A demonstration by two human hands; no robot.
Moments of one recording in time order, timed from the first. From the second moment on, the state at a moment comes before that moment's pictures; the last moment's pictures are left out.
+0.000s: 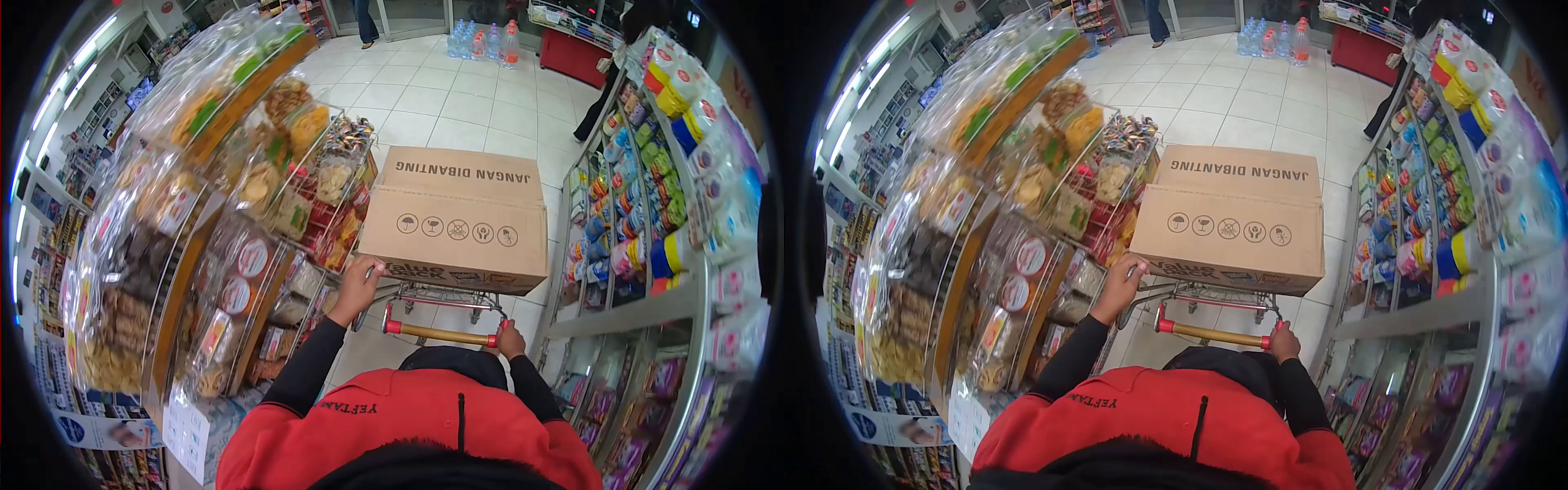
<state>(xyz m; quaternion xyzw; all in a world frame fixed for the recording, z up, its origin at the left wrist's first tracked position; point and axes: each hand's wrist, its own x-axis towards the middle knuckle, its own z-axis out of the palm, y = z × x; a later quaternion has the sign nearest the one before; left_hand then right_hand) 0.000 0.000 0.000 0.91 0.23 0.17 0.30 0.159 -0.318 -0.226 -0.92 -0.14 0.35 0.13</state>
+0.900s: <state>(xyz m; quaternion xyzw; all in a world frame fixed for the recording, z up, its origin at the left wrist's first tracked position) 0.561 0.327 -0.045 0.74 0.47 0.33 0.36 0.877 0.169 -0.286 -0.83 -0.47 0.30 0.02</state>
